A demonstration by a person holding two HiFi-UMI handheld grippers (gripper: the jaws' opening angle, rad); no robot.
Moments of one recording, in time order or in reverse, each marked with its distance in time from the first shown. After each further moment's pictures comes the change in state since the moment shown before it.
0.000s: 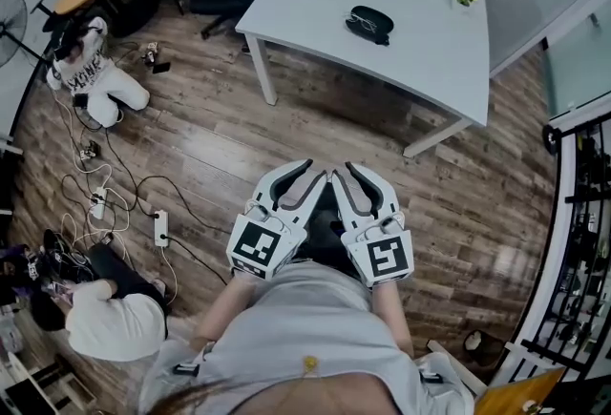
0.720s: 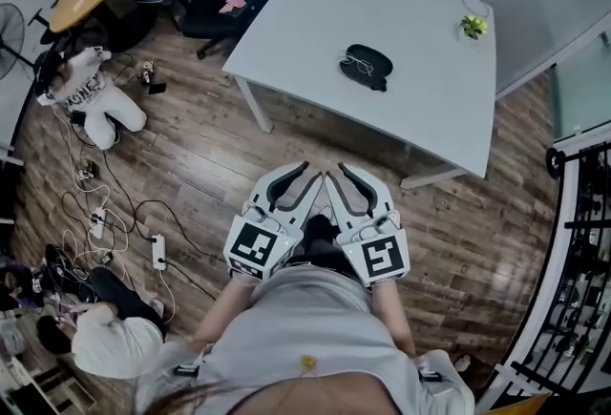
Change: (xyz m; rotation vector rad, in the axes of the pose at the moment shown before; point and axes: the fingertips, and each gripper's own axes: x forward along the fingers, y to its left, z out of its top) left arm 0.137 0.095 0.043 -0.011 0.017 0.034; right arm 0.123 -0.117 0.027 -0.035 0.002 0.070
